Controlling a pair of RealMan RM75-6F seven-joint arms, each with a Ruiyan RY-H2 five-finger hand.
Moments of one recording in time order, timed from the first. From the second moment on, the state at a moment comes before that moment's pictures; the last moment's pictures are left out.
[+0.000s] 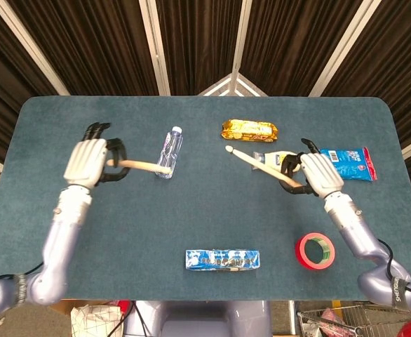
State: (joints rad) left arm -0.74 -1.22 -0.39 -1.98 0.66 1.24 0.50; right arm 0.66 -1.17 0.22 -1.54 -1.29 0.97 0.26
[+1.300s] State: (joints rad) left arm -0.68 -1.50 -0.11 -1.42 0.64 0.95 0.53; right arm 0.57 -1.32 0.03 -1.28 -1.49 1.01 0.34
